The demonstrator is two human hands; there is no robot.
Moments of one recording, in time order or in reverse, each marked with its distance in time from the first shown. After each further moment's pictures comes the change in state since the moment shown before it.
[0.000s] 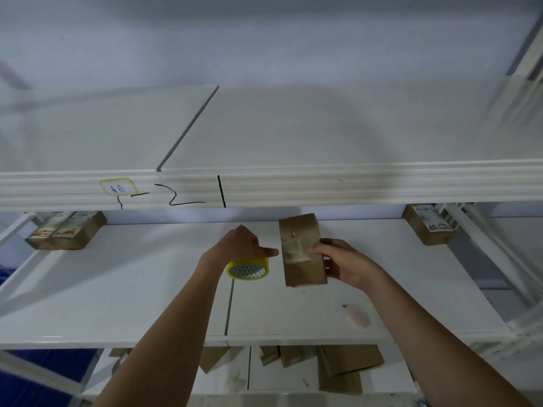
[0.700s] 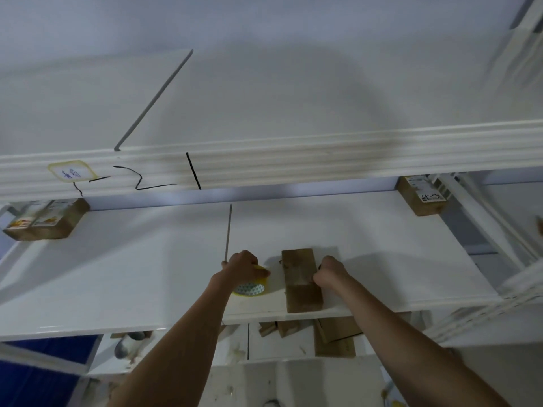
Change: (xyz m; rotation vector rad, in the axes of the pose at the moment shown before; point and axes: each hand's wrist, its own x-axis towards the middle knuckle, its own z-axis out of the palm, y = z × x) left_hand -0.001 -0.029 0.109 0.061 -0.158 -0.093; right_hand 0.019 0.086 0.009 -0.797 0.304 0.299
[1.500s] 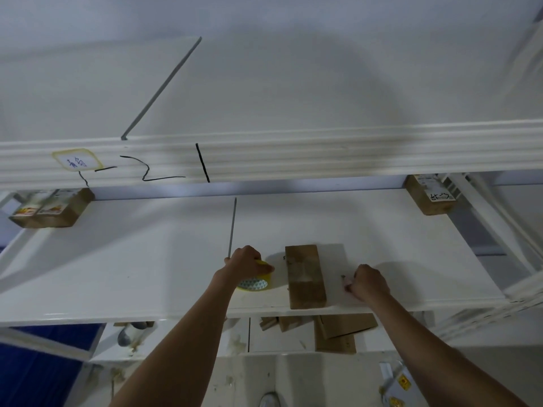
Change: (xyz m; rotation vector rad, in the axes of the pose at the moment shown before) left_hand -0.002 -0.001 0.001 -0.036 0.008 0.010; right_hand 0.023 0.078 -0.011 -0.235 0.217 0.052
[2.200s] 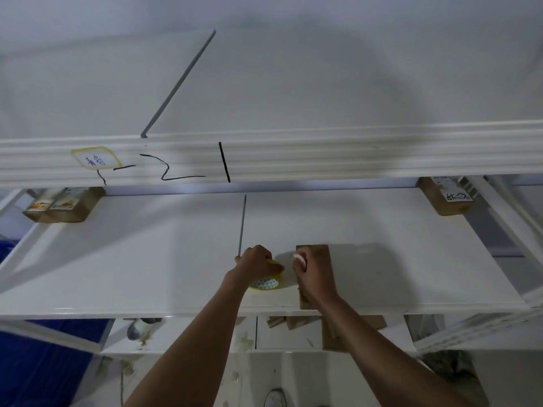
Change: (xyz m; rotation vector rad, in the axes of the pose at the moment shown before) left_hand -0.001 -0.004 0.003 -0.040 0.025 -0.003; right_hand -0.051 -0.112 0.051 0.504 0.170 -0.571
